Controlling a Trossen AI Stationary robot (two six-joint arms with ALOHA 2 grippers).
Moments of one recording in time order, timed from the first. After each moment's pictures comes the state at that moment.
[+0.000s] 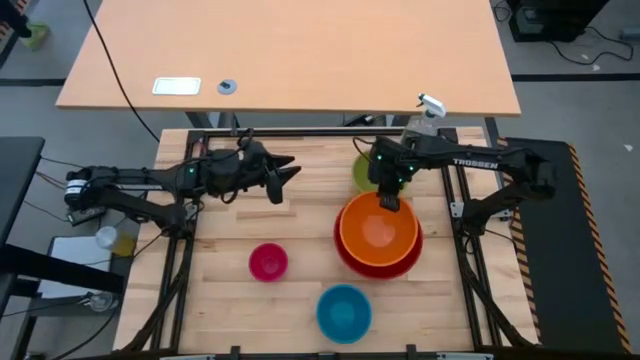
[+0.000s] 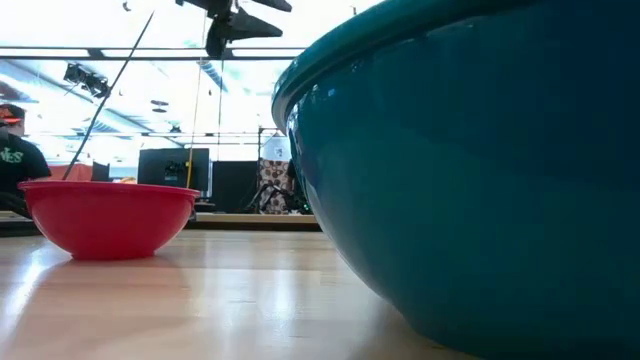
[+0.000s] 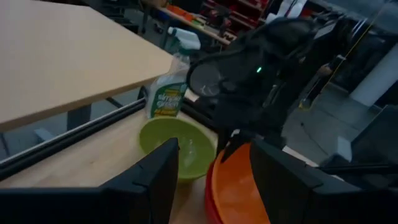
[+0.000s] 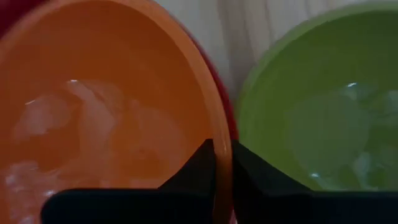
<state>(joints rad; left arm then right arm) 0.07 1.09 0.91 0.04 -0.32 -0.44 -0.36 1.42 1.09 -0.92 -0.25 -0.10</state>
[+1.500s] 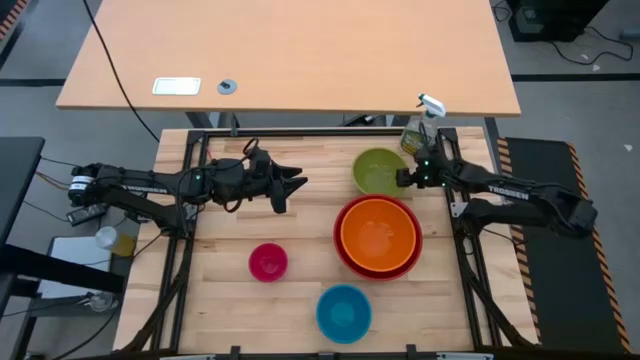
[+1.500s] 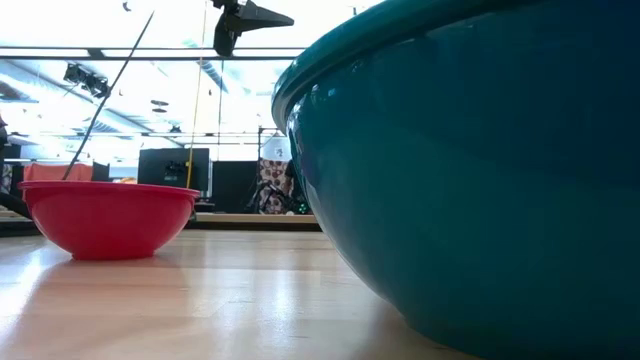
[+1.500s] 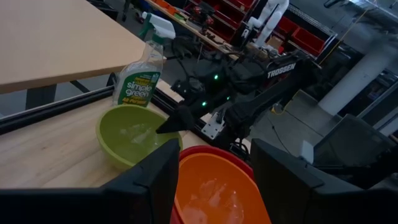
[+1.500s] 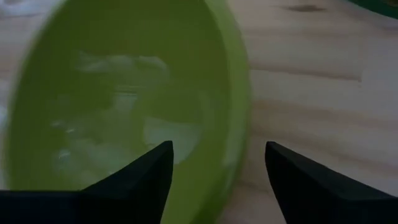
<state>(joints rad) -0.01 1.13 0.91 0.10 -0.32 -0.56 -0.70 0.95 0.35 -0.28 0.00 0.77</state>
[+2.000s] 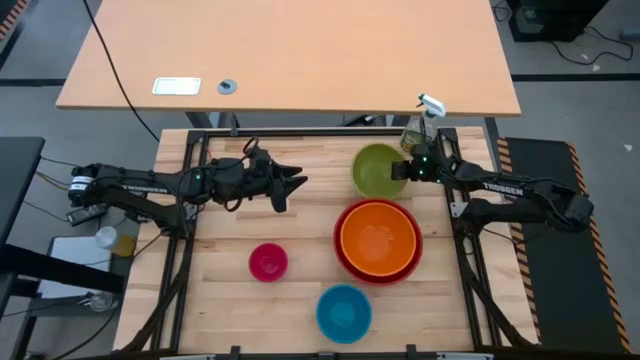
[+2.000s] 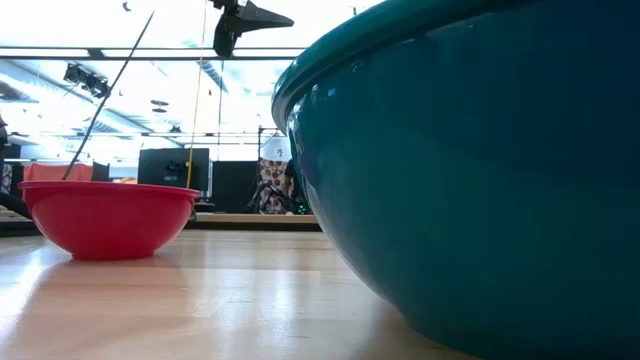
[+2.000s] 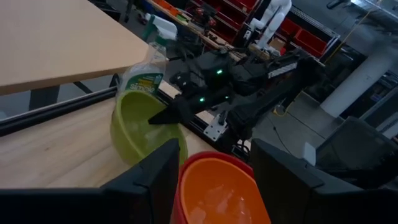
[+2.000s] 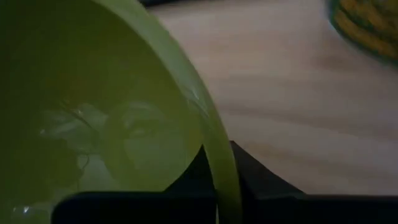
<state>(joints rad) 0.01 1.13 0.91 0.10 -0.32 -0.57 -0.70 1.02 0.38 -0.08 0.03 0.75</state>
